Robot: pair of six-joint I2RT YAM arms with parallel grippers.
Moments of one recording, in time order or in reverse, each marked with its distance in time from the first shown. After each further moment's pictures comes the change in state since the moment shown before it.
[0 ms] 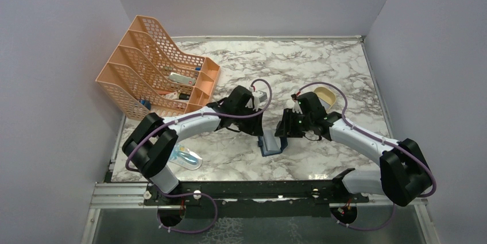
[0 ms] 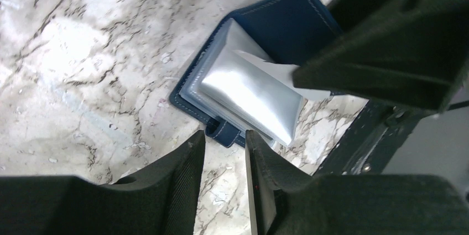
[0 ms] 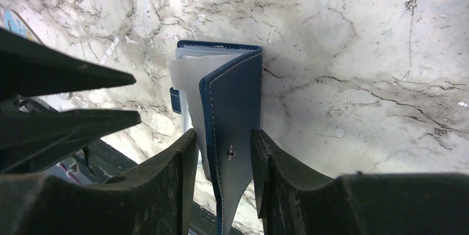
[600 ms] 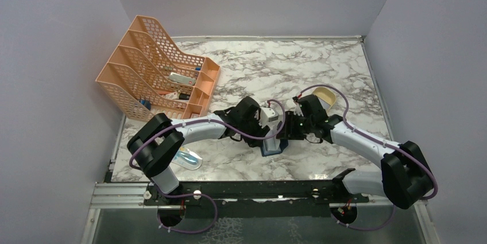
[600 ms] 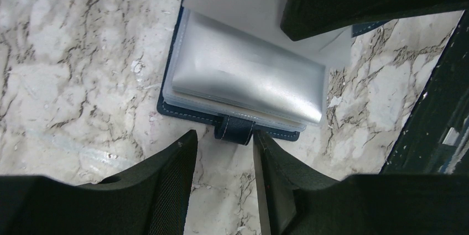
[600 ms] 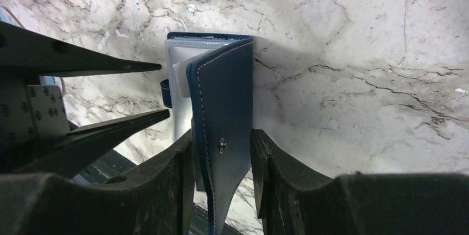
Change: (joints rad) left arm -0.096 0.053 -0.048 0.042 -0.042 0.399; right arm 0.000 -0.026 -0.040 0.009 0.010 0.005
